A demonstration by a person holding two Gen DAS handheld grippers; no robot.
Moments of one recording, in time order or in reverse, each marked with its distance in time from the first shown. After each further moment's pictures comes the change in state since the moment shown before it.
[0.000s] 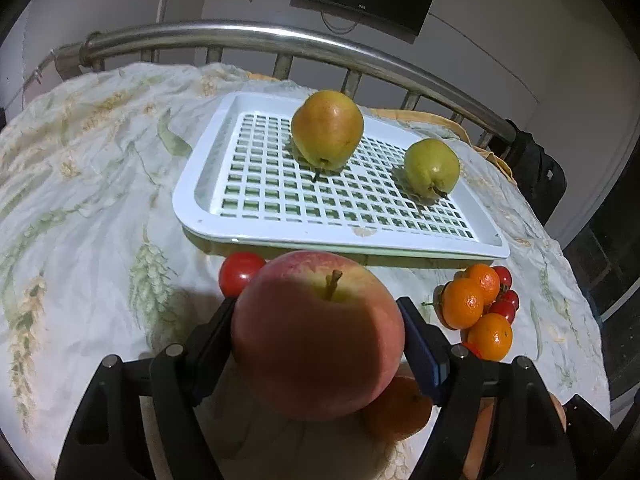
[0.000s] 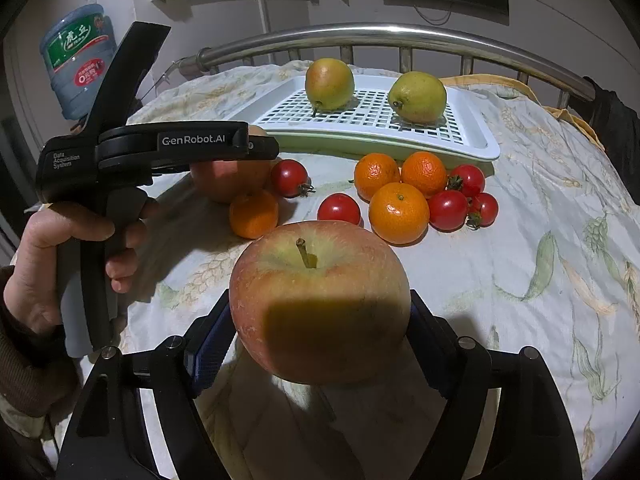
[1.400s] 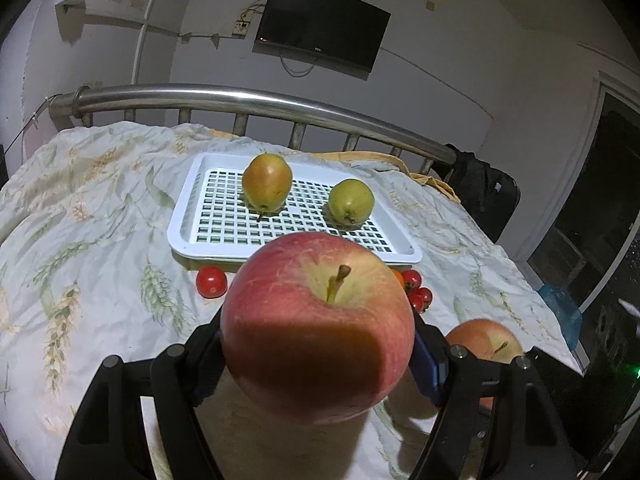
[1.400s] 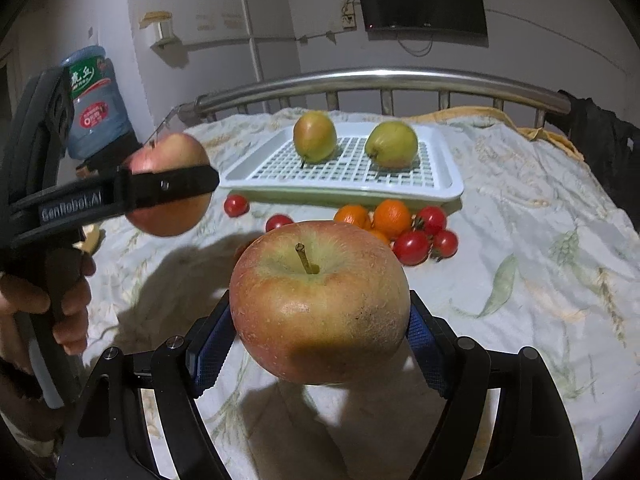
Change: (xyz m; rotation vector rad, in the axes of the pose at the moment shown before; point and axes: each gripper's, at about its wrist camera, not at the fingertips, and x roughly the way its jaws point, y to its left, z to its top) left arm -0.095 -0.038 -0.025 0.086 -0.163 -0.097; right arm -0.045 -0.013 0.006 0.051 -0.155 -0.004
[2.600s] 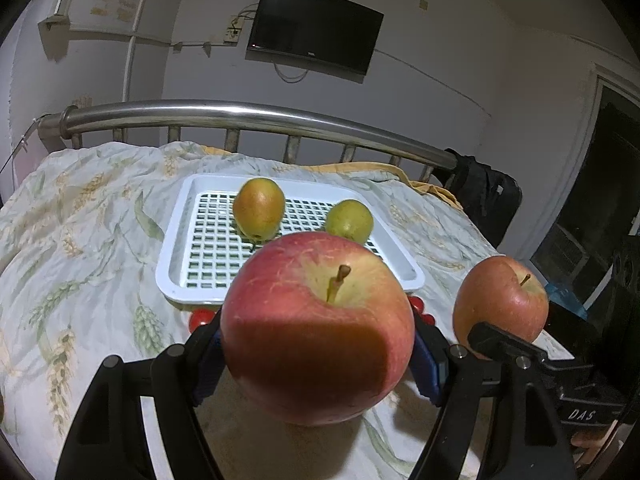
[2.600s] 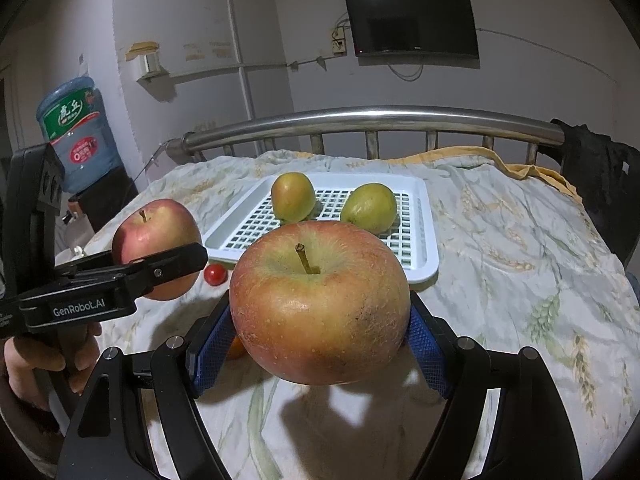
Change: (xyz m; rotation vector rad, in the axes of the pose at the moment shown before) left arm 0.019 -0.004 0.032 0.028 -0.011 0.014; right arm 0.000 -0.026 0.064 0.012 -0.071 -0.013
